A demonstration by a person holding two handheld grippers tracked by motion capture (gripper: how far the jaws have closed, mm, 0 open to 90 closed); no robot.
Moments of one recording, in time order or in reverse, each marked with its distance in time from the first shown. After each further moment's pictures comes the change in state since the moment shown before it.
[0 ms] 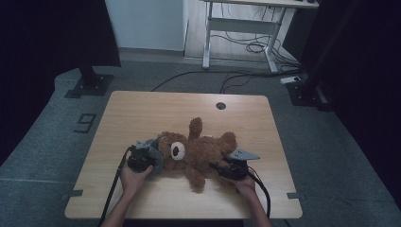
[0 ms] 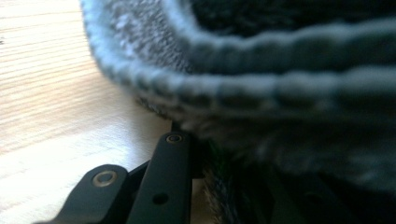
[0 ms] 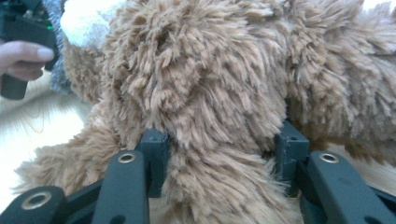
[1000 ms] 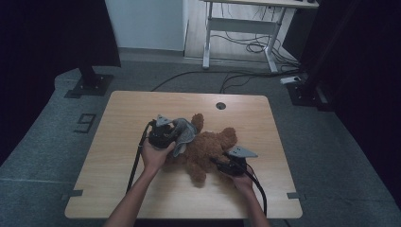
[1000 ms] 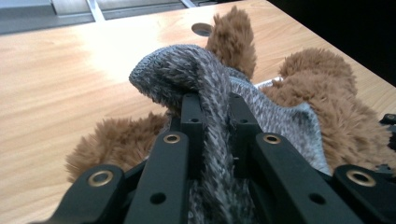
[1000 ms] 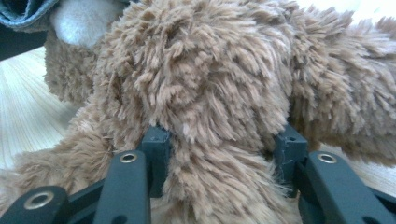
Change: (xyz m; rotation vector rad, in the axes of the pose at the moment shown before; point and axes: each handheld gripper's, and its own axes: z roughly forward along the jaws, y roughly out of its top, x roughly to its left) left arm -0.061 0.100 -0.015 -0.198 -0.077 0.094; right arm -0.004 0.007 0.010 -0.032 -0.098 -0.053
